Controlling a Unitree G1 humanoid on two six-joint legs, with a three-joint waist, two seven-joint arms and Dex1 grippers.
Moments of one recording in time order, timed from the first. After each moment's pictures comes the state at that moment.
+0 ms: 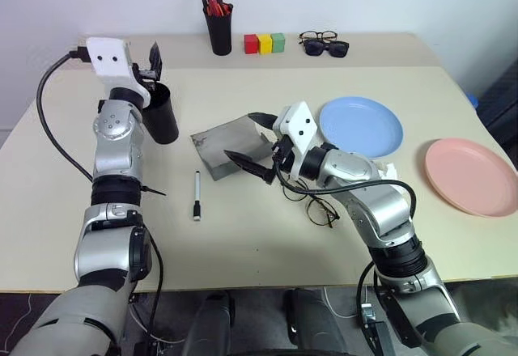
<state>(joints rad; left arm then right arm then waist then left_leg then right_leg) -0.85 0.39 0.26 0.54 -0.20 -0.12 -0.16 -0.57 -0.30 0.24 -0.27 0.28 0.50 0.59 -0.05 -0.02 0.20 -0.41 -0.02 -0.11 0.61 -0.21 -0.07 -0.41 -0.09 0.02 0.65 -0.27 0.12</state>
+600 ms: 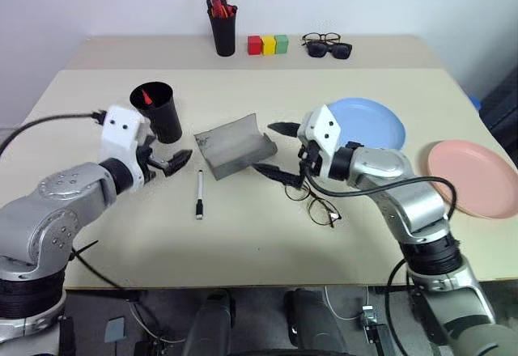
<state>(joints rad) -0.36 0.66 0.25 -0.52 -0.77 1.30 -0.16 -0.56 -0.51 0.19 -0.30 0.35 0.54 0.83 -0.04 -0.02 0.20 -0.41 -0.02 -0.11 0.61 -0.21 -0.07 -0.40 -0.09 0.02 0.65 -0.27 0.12</state>
